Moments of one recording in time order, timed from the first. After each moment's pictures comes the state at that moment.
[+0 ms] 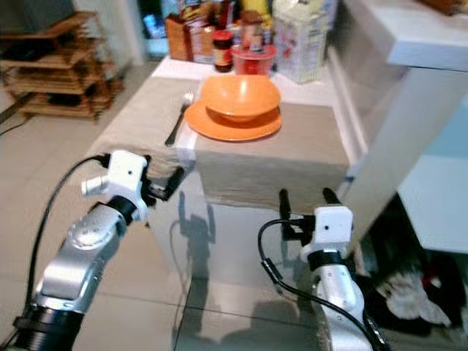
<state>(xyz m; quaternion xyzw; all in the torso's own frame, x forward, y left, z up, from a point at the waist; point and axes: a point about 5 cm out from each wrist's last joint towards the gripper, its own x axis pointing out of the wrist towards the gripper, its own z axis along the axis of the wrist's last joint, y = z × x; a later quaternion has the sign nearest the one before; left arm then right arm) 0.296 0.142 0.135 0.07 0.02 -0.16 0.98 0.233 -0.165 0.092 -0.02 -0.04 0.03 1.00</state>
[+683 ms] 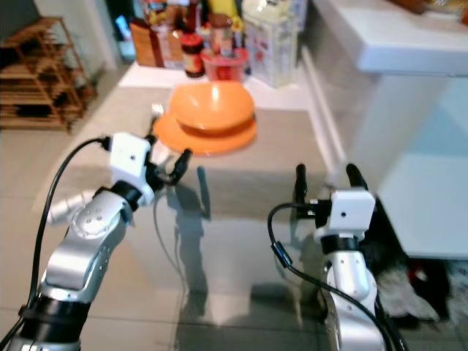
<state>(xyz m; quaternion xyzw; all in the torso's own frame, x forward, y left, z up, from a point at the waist) 0.302 0.121 0.165 0.07 -0.04 -0.19 0.98 0.240 -0.179 0.130 -0.05 -0.13 -0.02 0.99</state>
